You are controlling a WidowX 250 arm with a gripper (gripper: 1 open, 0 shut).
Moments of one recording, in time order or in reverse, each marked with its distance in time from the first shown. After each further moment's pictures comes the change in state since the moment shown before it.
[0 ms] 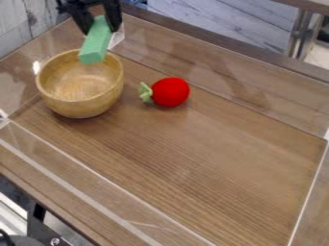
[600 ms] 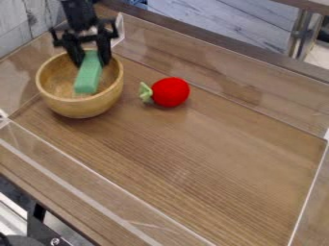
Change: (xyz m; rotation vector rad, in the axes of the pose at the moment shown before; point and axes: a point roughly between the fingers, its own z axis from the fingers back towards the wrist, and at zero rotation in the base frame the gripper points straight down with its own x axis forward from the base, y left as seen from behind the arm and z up) arm 0.019 0.067 -0.037 0.104 -0.015 0.154
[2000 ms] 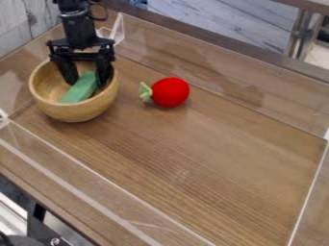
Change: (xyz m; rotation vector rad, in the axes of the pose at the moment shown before) arm -0.015 0.016 -0.043 0.105 0.045 -0.057
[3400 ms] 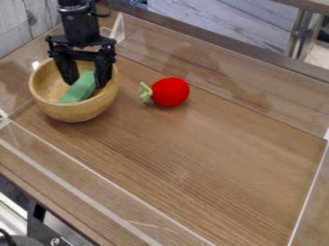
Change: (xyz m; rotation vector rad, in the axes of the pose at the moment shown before) arm -0.029 -0.013 0.017 0.024 0.015 -0.113
